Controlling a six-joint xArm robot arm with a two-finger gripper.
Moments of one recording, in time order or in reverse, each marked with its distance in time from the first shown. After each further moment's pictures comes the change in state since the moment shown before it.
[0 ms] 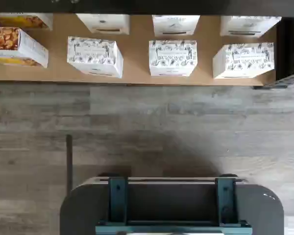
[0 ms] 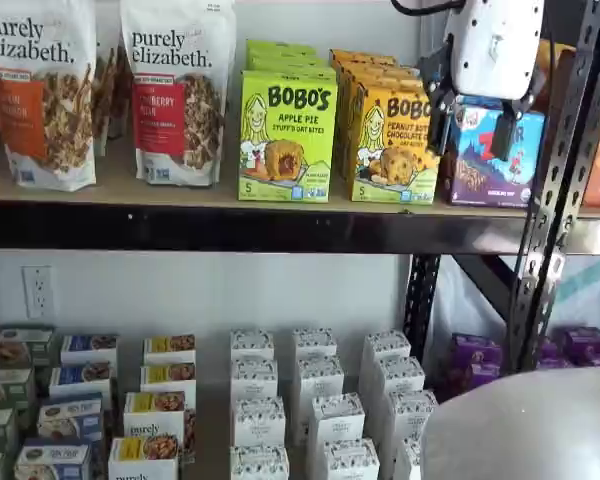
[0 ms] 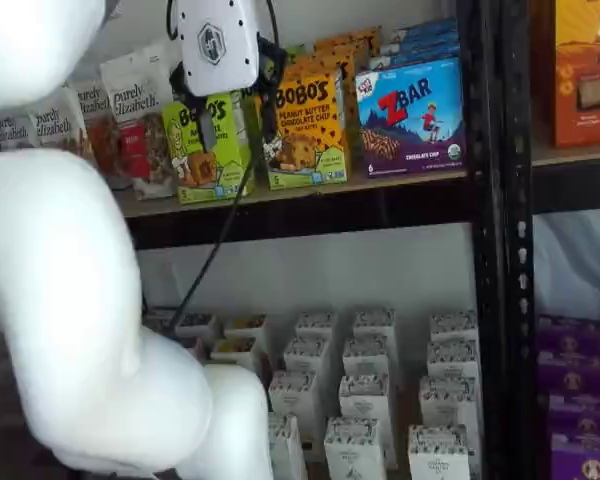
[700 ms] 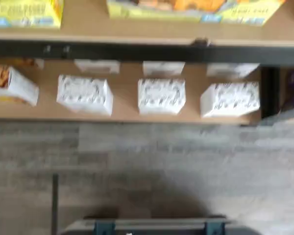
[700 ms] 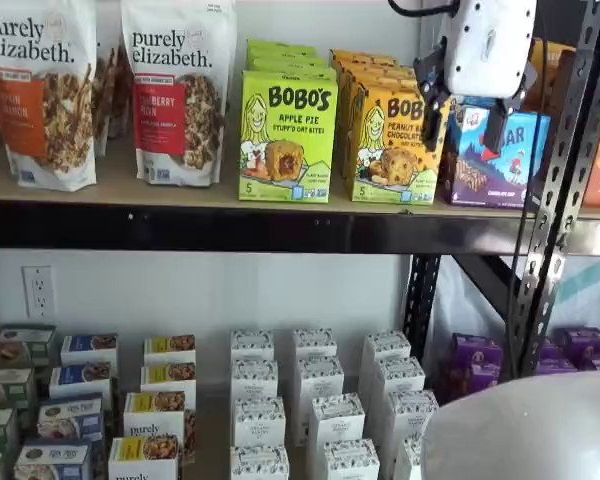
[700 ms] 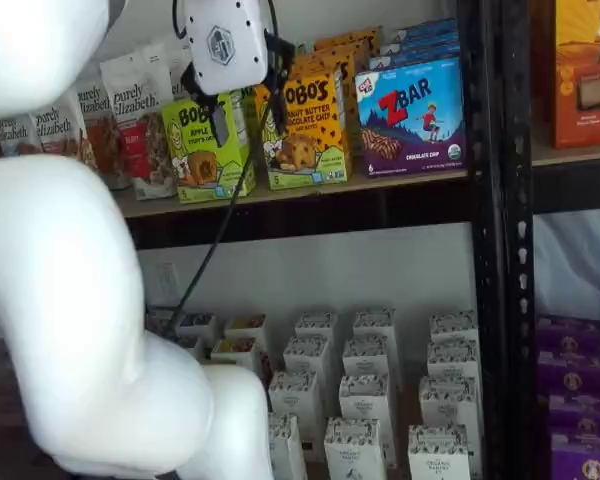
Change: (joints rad) arm 0.023 -0.013 0.046 -0.051 -0.153 0.008
